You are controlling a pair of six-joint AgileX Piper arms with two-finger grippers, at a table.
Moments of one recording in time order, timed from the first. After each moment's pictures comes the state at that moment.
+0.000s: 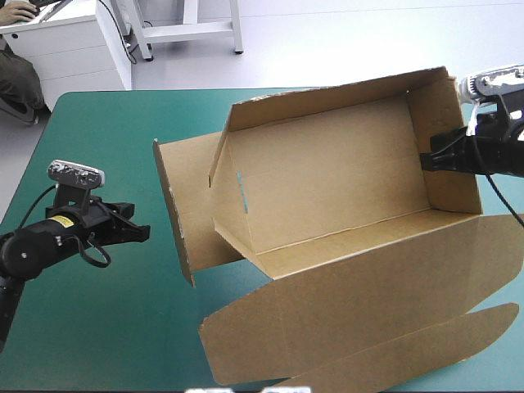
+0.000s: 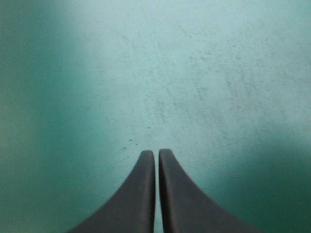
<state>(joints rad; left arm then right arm) 0.01 0.97 -0.92 -0.44 0.77 0.43 -0.11 1.20 -1.62 0.46 1.24 -0.41</state>
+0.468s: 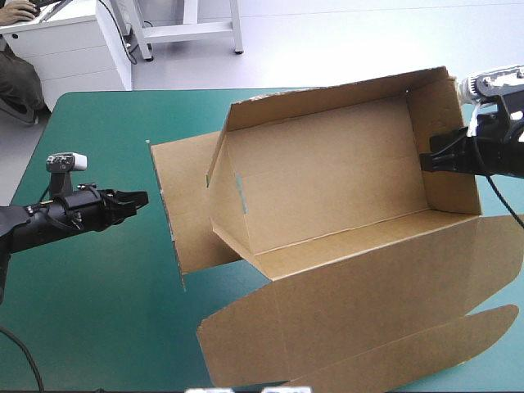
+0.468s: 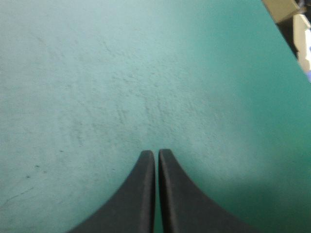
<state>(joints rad) 0.33 1.17 -0.92 -1.09 1.07 0.84 -0.11 1.19 -1.61 0.47 1.24 -0.41</state>
